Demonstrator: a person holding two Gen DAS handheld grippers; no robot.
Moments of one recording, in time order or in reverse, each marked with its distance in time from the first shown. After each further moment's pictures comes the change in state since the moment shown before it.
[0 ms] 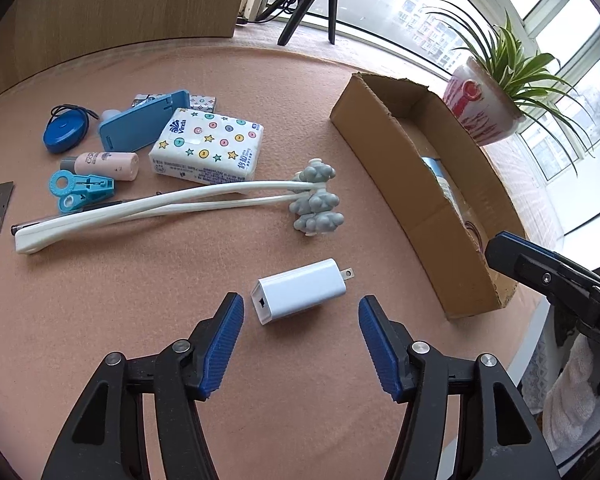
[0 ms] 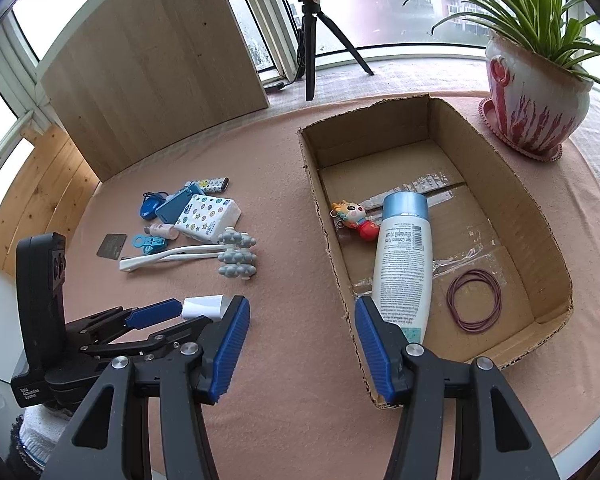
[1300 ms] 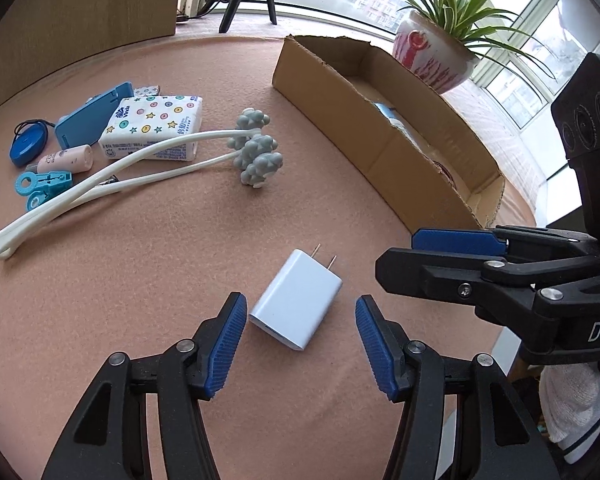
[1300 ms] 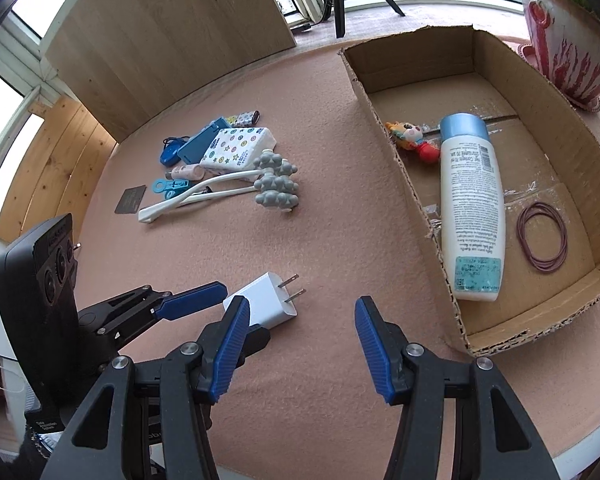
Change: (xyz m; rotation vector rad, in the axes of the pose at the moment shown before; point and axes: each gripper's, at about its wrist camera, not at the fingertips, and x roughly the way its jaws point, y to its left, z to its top) left arm 0.010 -0.024 -0.029 0.182 0.042 -0.060; right arm 0.035 0.020 -0.029 0.021 0.177 0.106
